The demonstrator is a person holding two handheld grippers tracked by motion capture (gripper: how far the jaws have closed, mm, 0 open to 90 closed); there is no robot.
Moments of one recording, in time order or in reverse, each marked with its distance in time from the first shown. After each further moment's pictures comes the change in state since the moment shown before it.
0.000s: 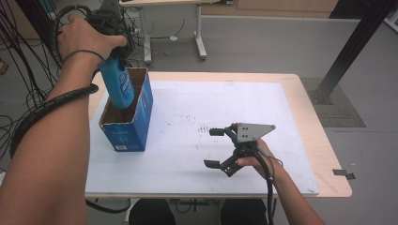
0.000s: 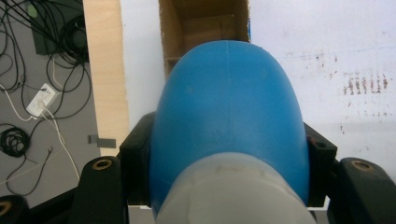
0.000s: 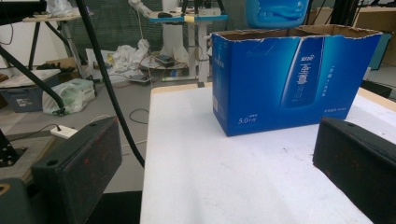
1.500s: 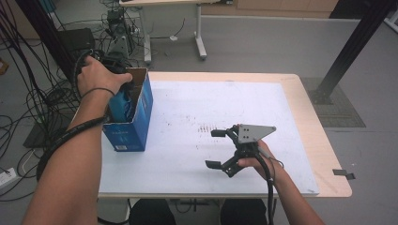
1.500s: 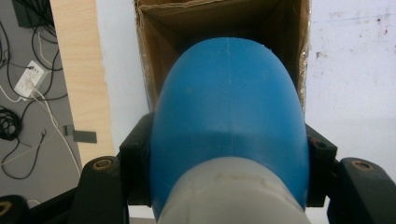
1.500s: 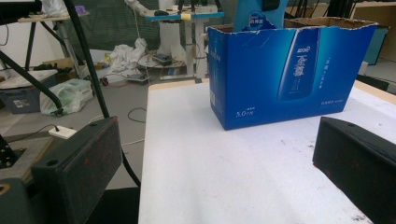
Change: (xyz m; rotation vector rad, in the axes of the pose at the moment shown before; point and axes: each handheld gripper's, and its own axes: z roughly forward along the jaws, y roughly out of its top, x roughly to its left) left arm -0.004 -0.002 0.101 0.094 0.016 -0.006; right arm 0.000 -0.007 -0.002 0.008 -0.011 0.016
